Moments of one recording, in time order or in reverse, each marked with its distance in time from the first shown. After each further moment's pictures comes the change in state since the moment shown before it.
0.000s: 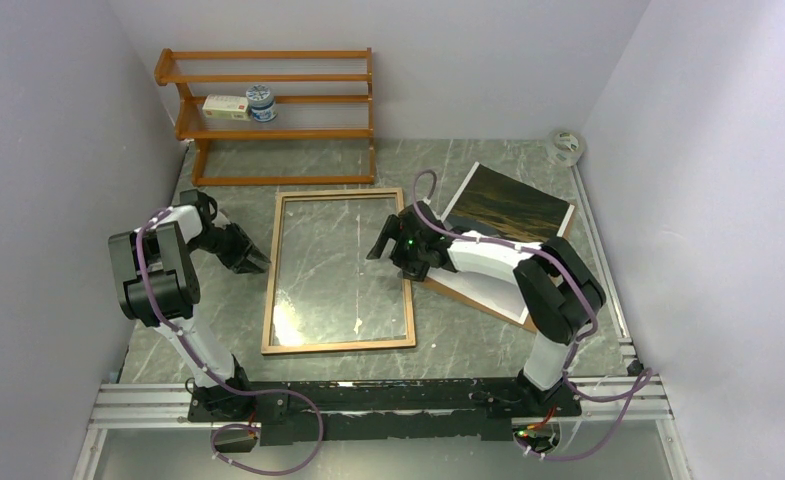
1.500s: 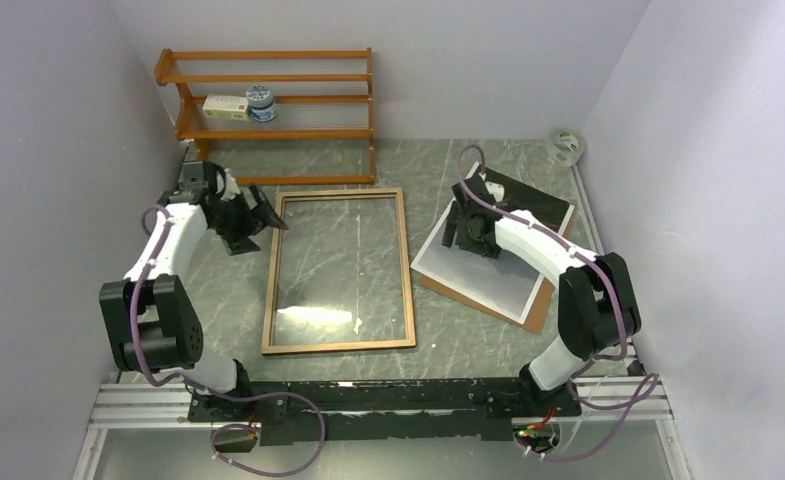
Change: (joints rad) left arm -0.119 -0.324 0.066 -0.061 -0.061 0.042; right arm -0.259 -0.169 0.073 -0.454 0.340 -0.435
